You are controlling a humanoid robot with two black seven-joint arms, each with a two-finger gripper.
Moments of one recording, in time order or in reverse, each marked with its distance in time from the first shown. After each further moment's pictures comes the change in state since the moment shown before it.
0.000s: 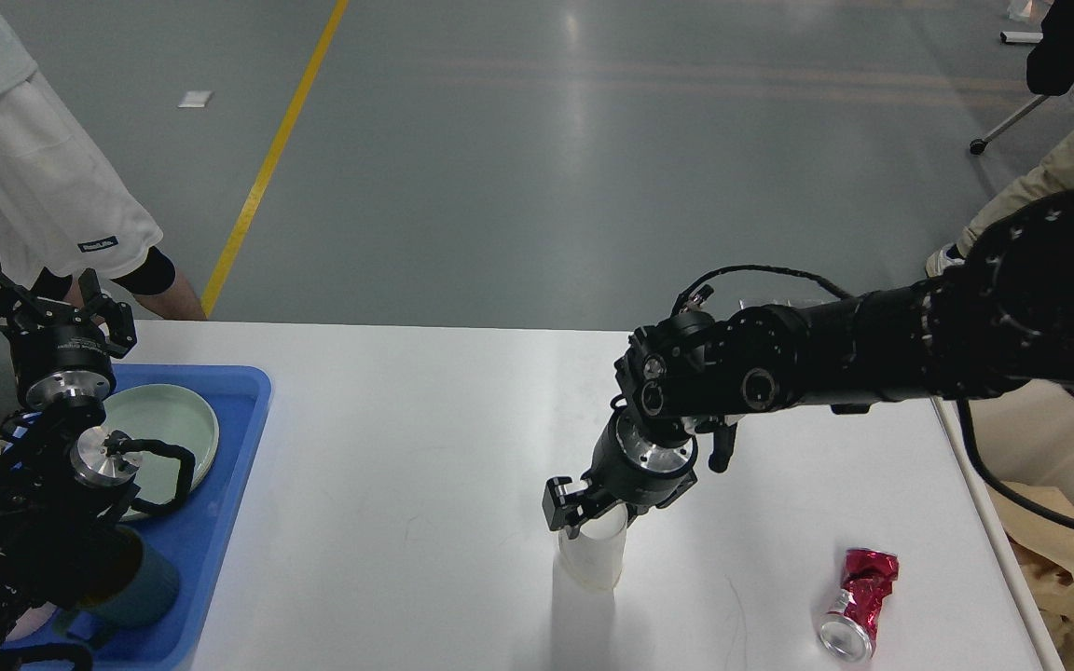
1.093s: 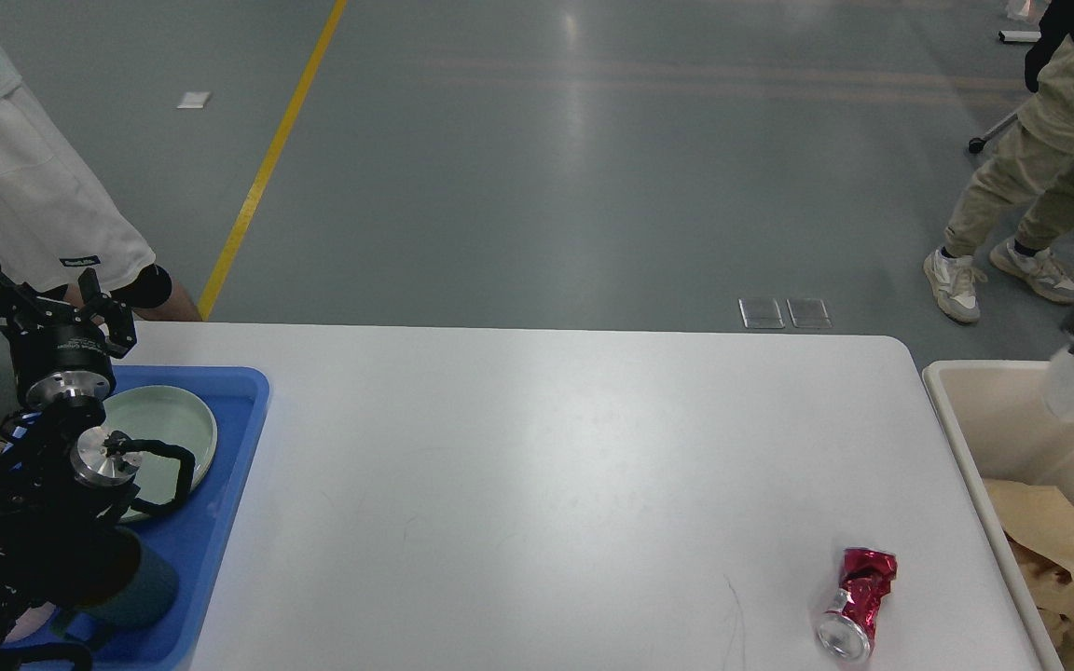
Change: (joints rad) left arm 0.000 0.000 0.000 0.000 0.000 0.000 0.000; right arm -0.223 -0.910 -0.134 -0.219 -0.004 -0.367 0.012
